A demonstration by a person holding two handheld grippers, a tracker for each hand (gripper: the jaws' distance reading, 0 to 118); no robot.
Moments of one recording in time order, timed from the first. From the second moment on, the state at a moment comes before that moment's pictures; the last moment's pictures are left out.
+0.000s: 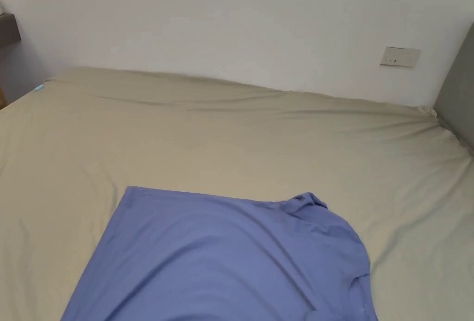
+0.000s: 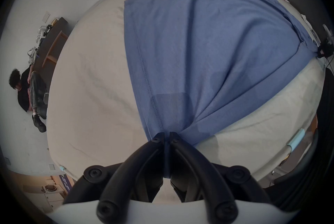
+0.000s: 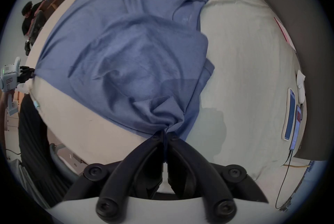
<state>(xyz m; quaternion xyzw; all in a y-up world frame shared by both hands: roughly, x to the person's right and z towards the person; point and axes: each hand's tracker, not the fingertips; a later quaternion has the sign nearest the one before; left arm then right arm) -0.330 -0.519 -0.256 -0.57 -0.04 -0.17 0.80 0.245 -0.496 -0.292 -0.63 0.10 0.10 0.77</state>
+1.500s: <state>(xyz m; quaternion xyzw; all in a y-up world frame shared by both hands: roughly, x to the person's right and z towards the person) -0.206 -0.268 -0.234 -0.09 0.04 -0.12 0.99 0.073 -0.249 -0.258 -0.10 0.06 0.15 0.98</state>
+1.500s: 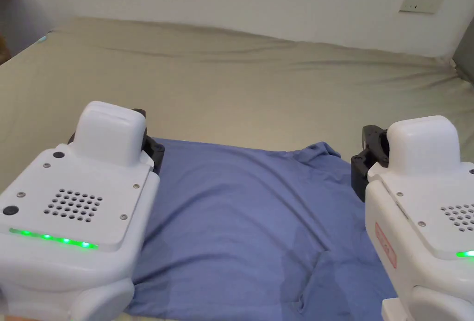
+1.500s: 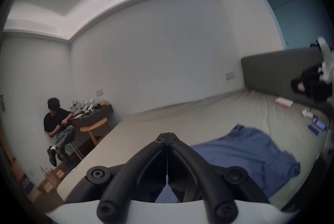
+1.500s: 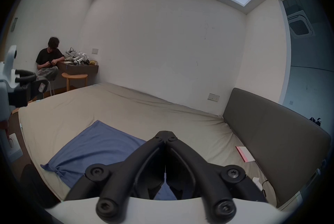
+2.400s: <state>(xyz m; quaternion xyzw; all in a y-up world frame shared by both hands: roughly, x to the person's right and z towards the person) -0.306 -0.518 -0.224 -0.54 0.06 -0.08 0.84 0.135 -0.315 -0.272 -0.24 0.04 0.12 0.96</state>
